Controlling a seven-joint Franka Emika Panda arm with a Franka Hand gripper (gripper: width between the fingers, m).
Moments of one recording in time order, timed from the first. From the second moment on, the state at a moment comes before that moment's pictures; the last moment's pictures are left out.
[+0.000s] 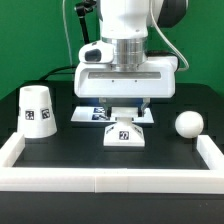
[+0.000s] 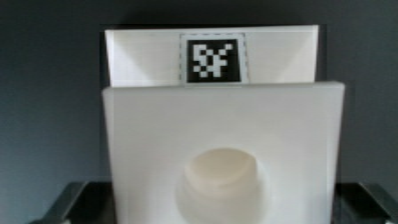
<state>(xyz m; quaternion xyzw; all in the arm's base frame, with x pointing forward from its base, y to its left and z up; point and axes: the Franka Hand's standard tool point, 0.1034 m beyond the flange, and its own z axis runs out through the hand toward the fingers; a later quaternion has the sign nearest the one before) 0.460 0.000 0.050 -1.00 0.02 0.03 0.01</state>
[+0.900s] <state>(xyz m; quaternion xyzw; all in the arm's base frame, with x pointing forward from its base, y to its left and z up) 0.550 0.039 0.051 -1.00 -0.01 -0.02 0.02</state>
